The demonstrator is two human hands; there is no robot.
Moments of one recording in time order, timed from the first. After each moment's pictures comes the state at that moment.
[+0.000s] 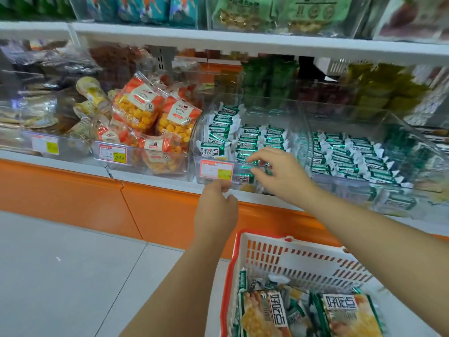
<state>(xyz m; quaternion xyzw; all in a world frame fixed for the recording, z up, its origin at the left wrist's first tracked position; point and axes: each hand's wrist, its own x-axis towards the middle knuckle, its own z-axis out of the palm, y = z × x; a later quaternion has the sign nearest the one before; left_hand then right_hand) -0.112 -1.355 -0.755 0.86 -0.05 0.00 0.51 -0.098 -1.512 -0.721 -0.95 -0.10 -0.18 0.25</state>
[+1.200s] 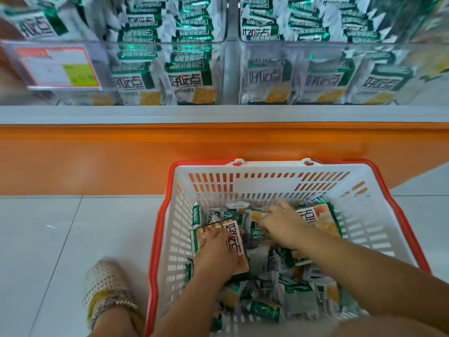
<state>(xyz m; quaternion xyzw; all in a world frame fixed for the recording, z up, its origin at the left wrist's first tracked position) -0.204 -1.443 -0.994 0.90 -0.12 -0.37 0.19 -0.224 -1.628 -1.010 -0.96 -0.05 0.26 -0.03</state>
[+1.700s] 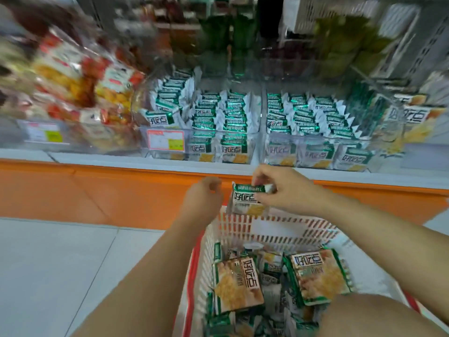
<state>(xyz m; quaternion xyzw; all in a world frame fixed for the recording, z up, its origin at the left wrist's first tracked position) -0.114 -1.404 -0.815 0.89 -0.11 -0.11 0.42 -0.188 -1.576 -0.758 -0.94 -0.04 0.07 0.34</state>
